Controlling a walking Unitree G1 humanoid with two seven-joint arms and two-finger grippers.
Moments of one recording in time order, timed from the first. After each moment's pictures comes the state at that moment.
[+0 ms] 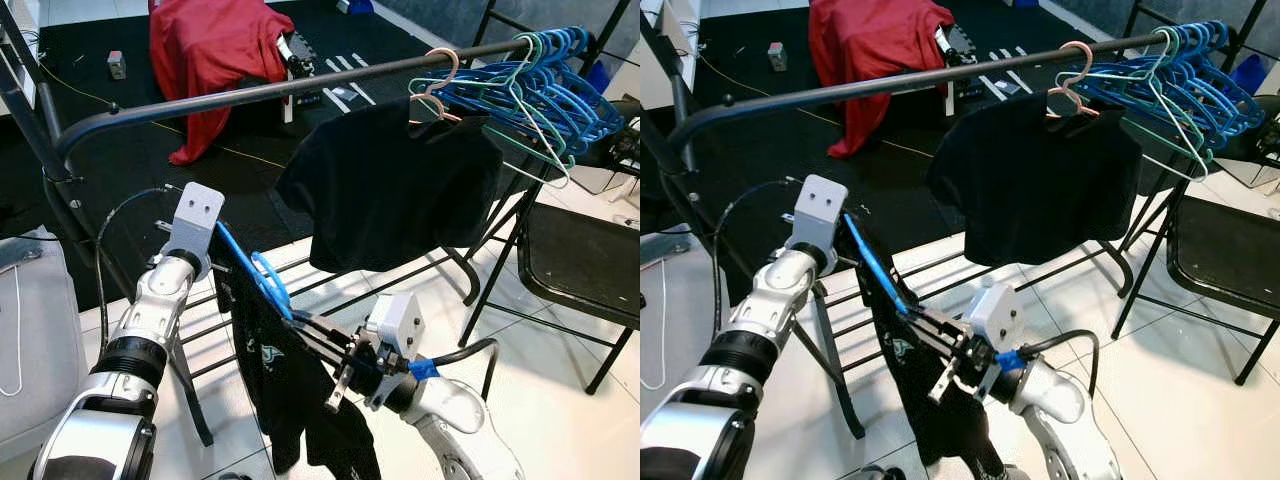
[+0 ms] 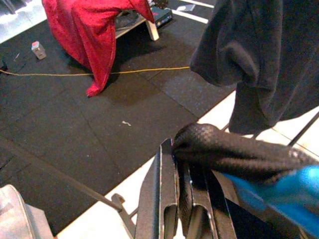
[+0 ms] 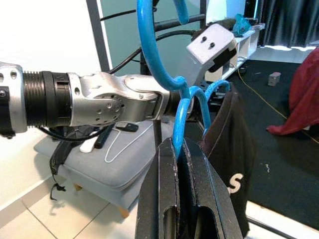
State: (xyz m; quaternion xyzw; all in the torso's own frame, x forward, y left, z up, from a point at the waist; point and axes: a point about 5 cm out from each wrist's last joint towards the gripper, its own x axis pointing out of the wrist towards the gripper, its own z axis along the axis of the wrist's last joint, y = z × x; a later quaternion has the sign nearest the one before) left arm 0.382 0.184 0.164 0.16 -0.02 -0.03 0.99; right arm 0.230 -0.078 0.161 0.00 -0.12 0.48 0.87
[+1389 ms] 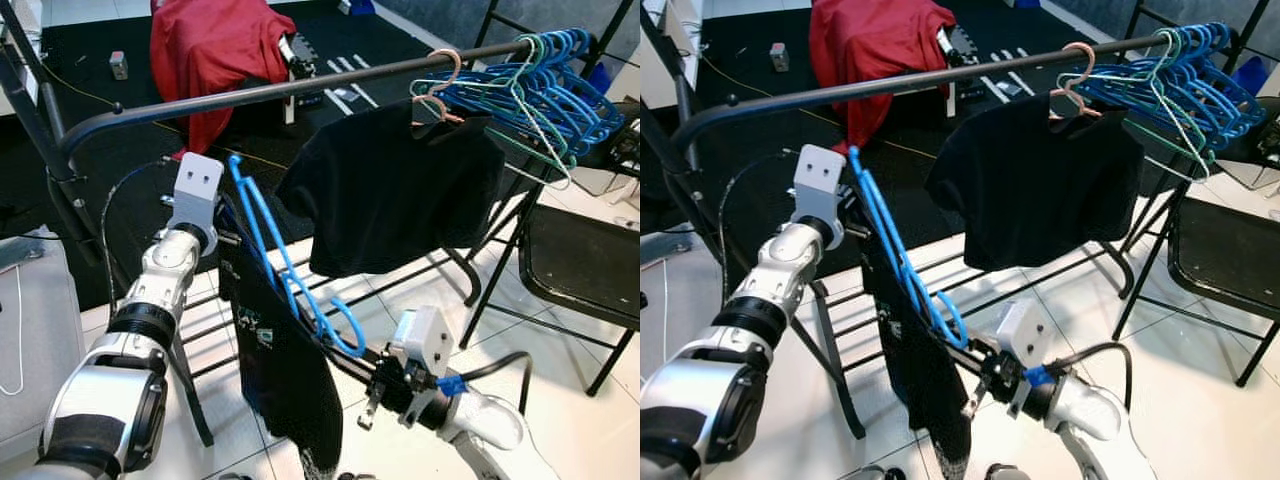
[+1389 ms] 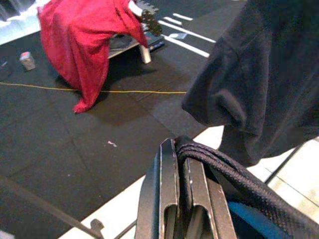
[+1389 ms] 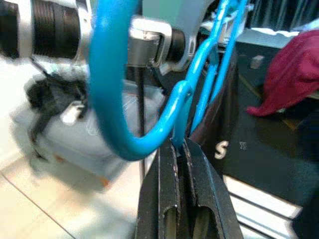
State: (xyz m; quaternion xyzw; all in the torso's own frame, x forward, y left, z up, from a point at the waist) left arm 0.401 0.176 0.195 0.10 -0.06 -0.05 0.99; right arm 0.220 -0.111 0.153 -0.09 -0.10 0.46 0.88
